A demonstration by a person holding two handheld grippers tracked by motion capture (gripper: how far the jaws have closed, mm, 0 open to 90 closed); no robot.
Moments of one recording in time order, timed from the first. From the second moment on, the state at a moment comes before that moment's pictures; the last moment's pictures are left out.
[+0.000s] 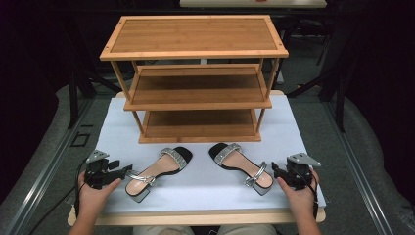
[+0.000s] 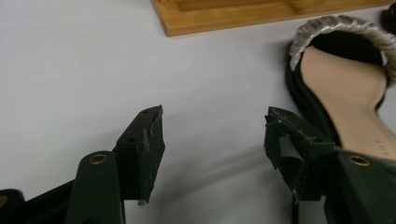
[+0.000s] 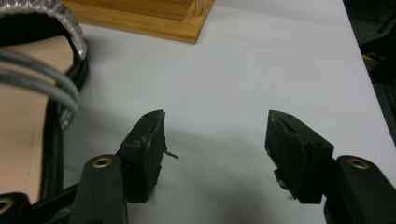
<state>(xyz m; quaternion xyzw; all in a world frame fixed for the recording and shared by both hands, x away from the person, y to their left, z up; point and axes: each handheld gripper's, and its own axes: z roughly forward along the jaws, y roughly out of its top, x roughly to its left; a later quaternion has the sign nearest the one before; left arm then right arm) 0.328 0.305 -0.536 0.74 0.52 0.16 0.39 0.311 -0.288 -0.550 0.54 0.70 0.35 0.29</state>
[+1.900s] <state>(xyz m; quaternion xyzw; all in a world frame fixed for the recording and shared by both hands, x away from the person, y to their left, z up) 0.392 0.185 -0.502 0.89 0.45 -0.05 0.04 0.305 -0.300 -0.552 0.56 0.69 0.37 0.27</state>
